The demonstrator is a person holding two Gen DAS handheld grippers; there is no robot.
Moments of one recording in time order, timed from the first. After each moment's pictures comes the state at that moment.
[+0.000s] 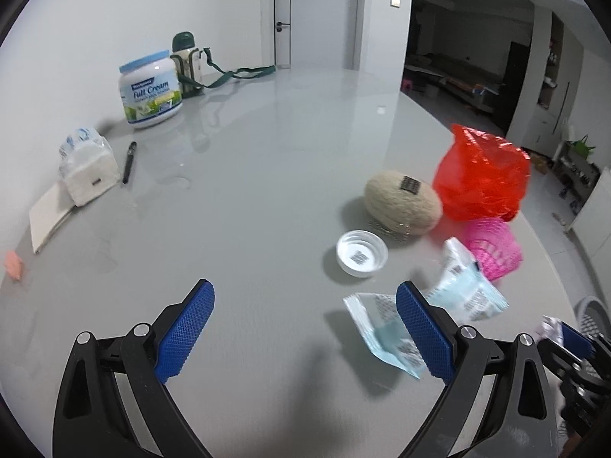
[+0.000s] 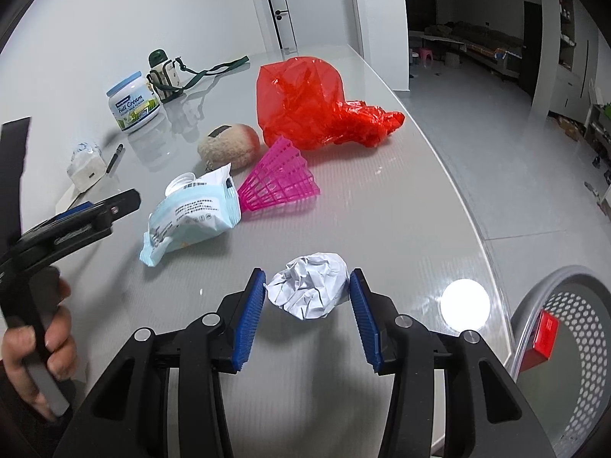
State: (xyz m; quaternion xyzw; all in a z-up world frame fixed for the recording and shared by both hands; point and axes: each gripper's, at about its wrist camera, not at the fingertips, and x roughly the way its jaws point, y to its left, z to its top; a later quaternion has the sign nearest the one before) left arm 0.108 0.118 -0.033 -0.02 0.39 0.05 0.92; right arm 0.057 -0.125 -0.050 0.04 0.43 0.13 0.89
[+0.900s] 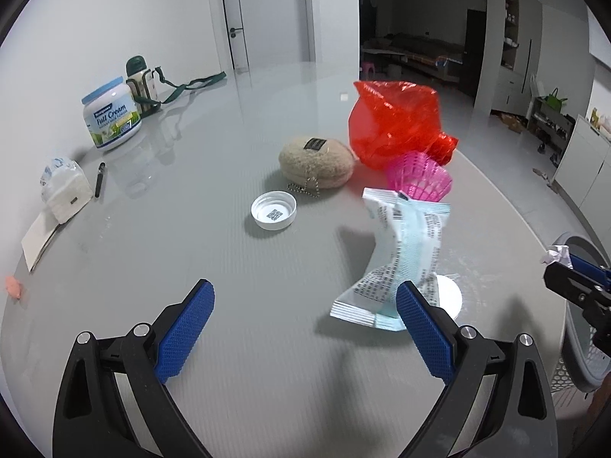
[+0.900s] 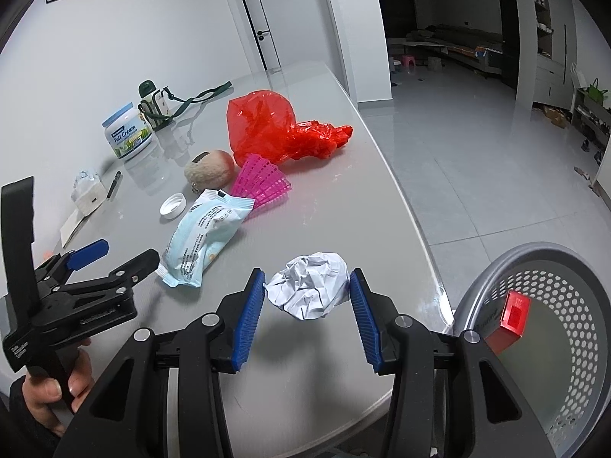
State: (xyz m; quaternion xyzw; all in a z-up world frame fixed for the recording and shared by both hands) left arm 0.062 0.053 -0.034 0.04 0.39 -0.01 0.92; right arm 0.025 -0.167 -0.033 0.08 0.40 0.11 0.91
